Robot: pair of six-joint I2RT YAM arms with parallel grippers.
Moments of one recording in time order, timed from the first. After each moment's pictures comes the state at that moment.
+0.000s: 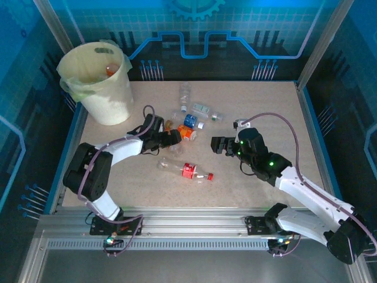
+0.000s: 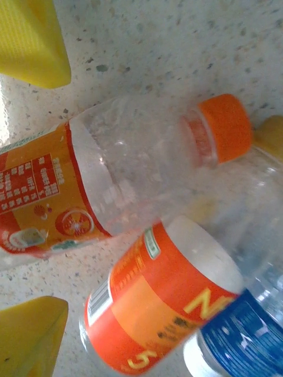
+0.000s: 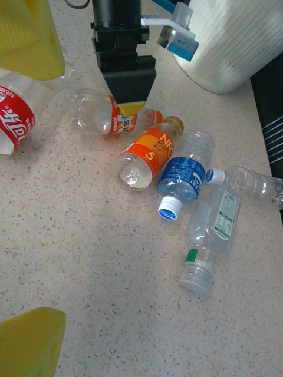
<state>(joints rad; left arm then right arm) -0.35 1.67 0.91 -0.16 0.16 -0.67 0.63 0.99 0.76 -0.32 0.16 0.52</state>
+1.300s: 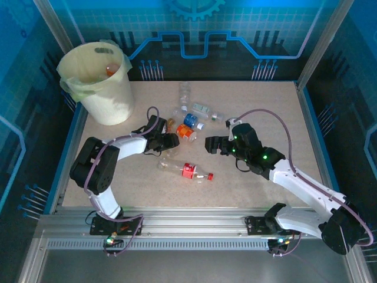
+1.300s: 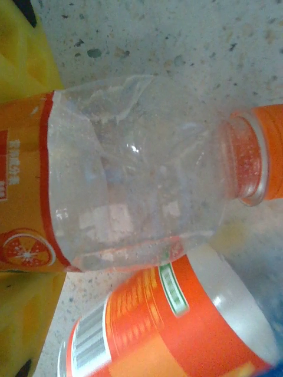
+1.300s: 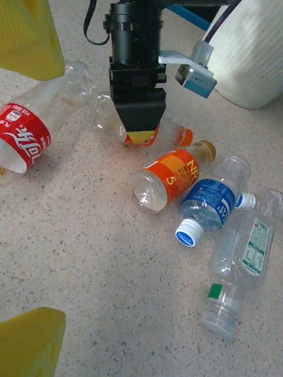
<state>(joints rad) -0.37 1.73 0.93 -0.16 0.17 -0.66 0.63 1.10 0.82 -0.33 0.05 0.52</state>
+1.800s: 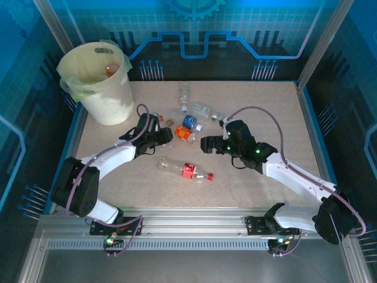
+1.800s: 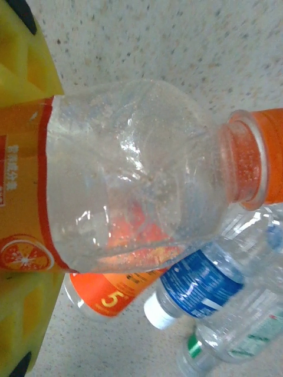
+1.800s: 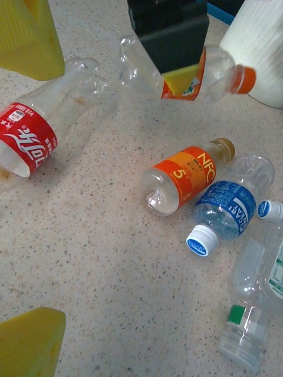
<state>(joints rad) -0.36 1.46 0.85 -0.16 0.02 -0.63 0.63 1.22 0.88 -0.34 0.00 0.50</state>
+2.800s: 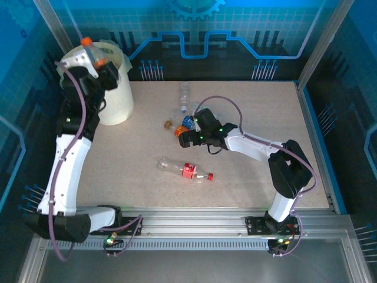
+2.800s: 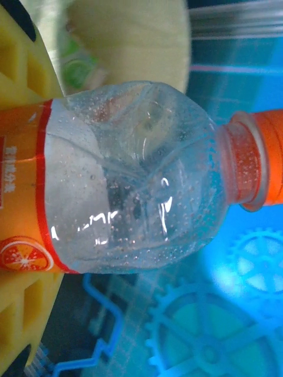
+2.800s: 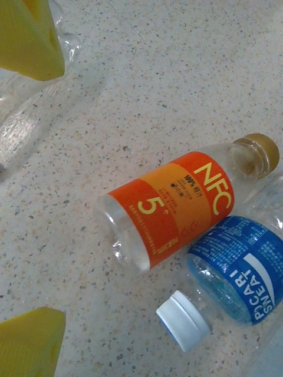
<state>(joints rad) -0.01 1.26 1.52 -0.37 -0.13 -0.35 0.69 1.75 1.24 -0.37 -0.03 0.39</state>
